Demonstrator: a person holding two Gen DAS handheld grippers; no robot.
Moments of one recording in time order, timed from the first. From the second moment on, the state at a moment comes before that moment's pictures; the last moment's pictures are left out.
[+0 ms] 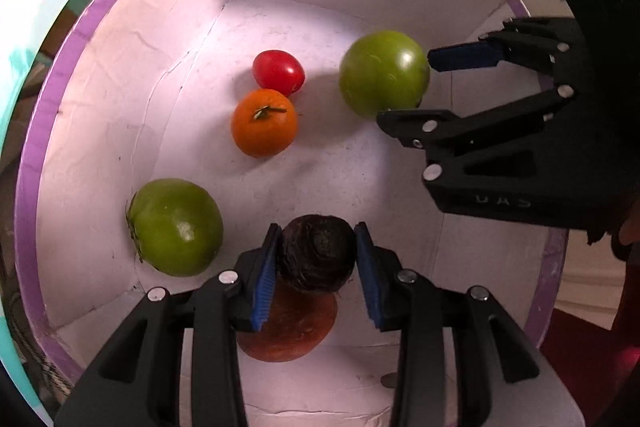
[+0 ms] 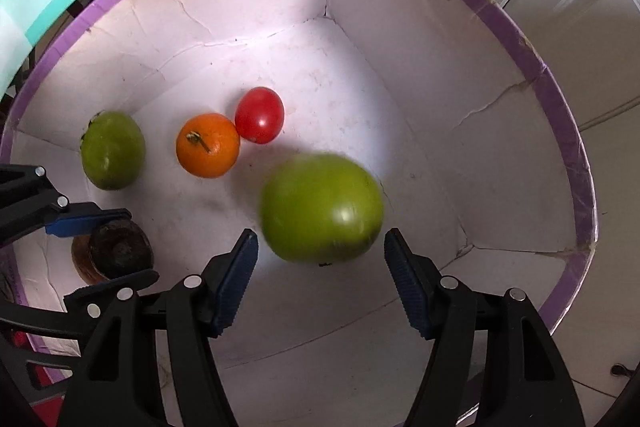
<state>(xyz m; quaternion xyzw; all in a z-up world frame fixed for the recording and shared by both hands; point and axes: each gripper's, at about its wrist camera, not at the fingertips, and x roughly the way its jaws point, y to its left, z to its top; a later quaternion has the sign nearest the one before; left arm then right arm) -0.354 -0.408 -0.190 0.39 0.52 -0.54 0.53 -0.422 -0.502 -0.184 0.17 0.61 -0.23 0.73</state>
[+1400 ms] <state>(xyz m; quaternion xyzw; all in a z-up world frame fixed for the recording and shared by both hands) -0.016 -0.033 0.071 -0.01 0.30 -0.11 0.95 -0.167 -0.278 0.042 0.11 0.36 -0.03 0.92</state>
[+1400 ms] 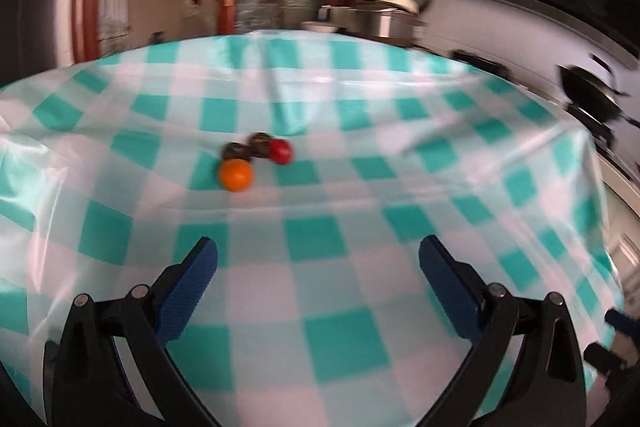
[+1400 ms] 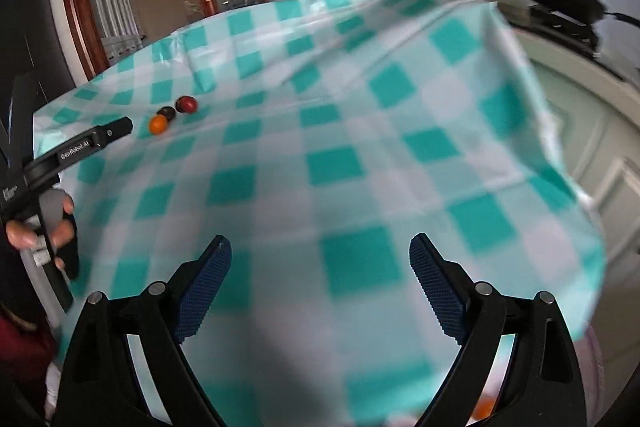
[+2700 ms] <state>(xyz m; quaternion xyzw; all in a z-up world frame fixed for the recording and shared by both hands) 0.091 0.079 0.010 -0.21 0.36 0.09 0.90 0.206 -0.099 0.008 0.02 0.42 0.16 0.89</state>
